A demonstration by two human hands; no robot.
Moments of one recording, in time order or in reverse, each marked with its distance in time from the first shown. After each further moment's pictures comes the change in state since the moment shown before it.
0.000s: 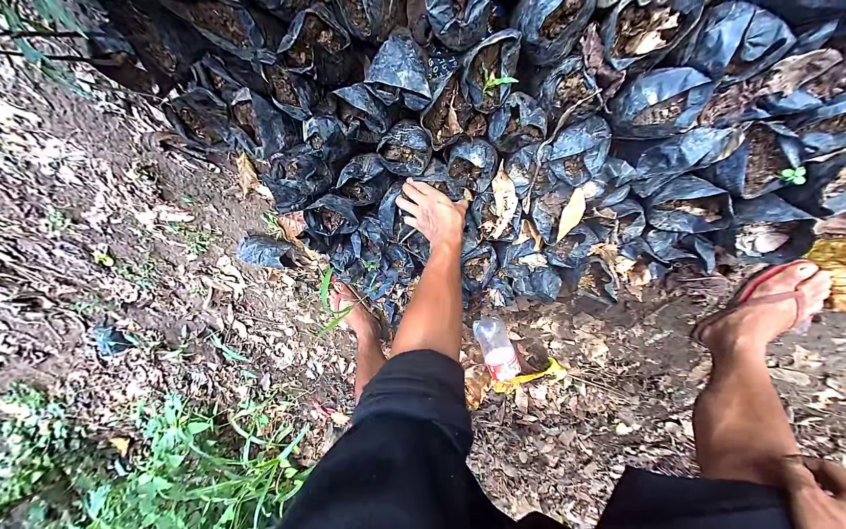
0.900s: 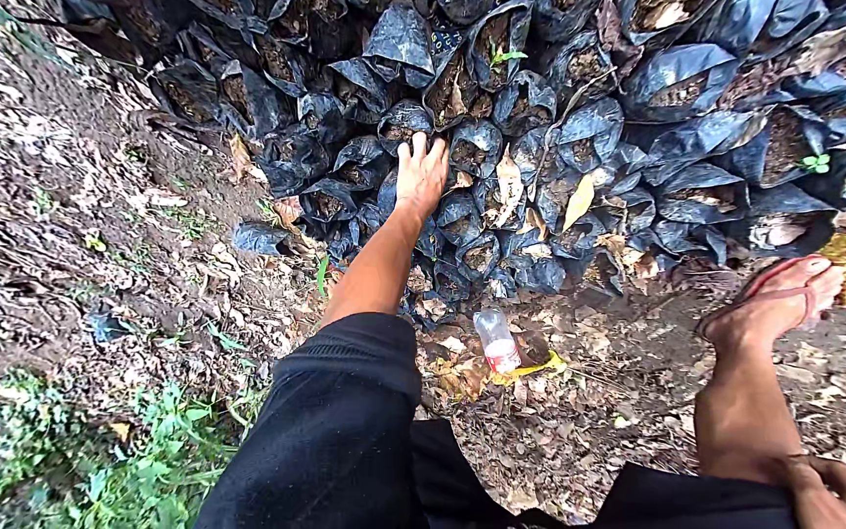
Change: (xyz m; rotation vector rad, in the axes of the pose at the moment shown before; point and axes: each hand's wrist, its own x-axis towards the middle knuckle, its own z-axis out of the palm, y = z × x) left_hand 0.051 -0.027 -0.030 0.643 0.168 0.963; right_hand -0.006 -0.001 0.004 -0.019 -0.030 0.115
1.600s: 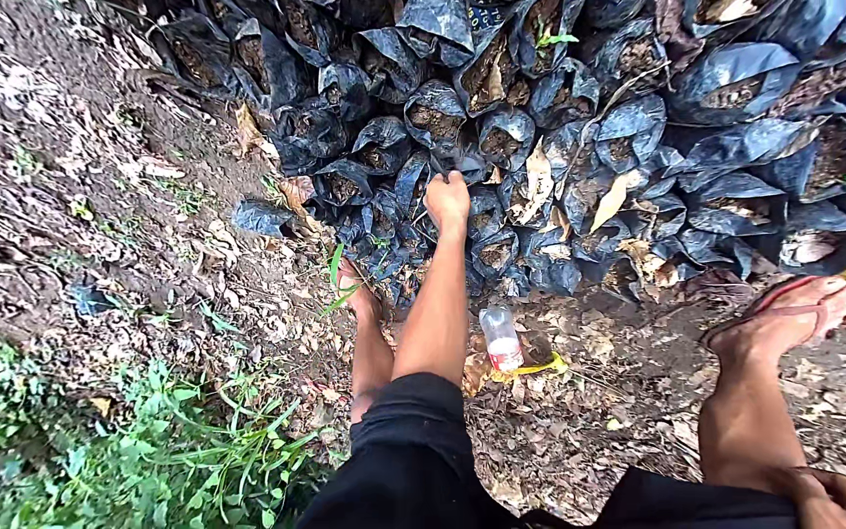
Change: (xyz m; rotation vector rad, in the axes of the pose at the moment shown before) left_hand -0.038 0.036 -0.001 -1.364 -0.122 -1.083; right_hand -0.012 -0.026 0.006 -0.087 0.003 0.001
